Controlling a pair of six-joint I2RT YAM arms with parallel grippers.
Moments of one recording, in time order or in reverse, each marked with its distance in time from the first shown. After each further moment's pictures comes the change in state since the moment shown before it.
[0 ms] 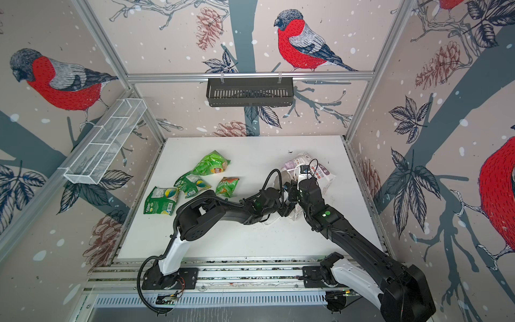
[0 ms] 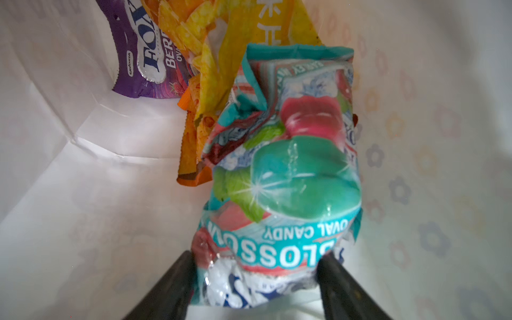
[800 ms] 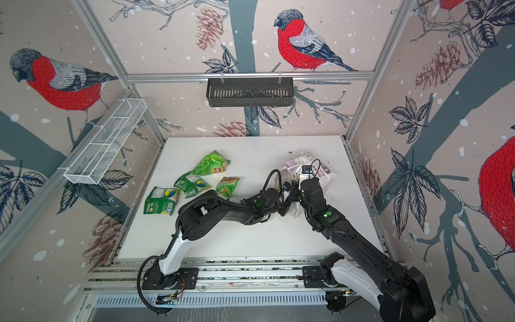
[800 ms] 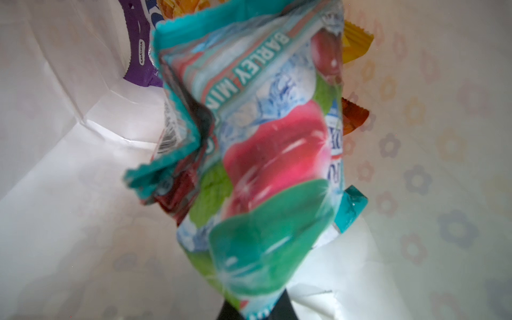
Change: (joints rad) left arm 0.000 0.012 -0.008 0.021 -0.032 -0.023; right arm -0.023 -0.011 -0.008 0.002 -0.026 0.005
